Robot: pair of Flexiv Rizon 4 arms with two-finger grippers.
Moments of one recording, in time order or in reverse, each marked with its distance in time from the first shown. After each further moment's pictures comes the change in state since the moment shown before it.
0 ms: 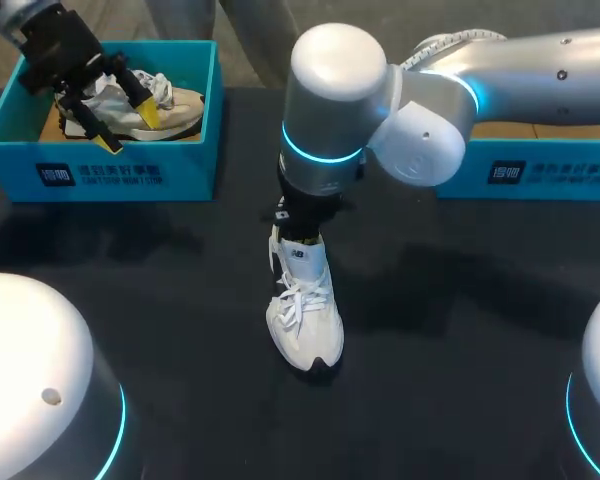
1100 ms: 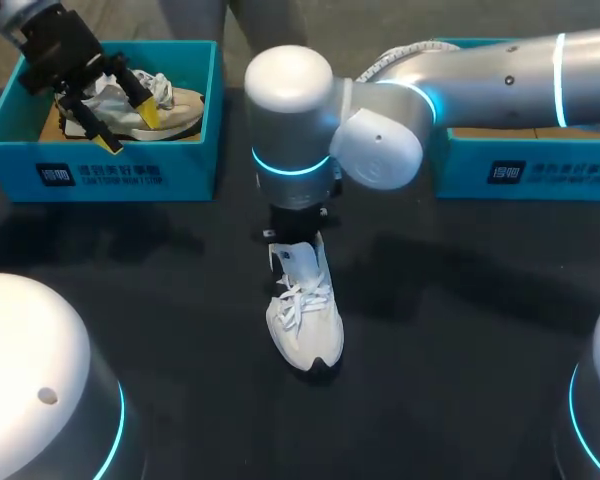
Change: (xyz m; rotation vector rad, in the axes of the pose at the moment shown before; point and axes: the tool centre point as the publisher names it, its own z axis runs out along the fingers) left arm 0.000 0.000 0.000 -0.001 0.000 0.000; right arm 0.003 -0.010 0.045 0.111 -0.110 0.040
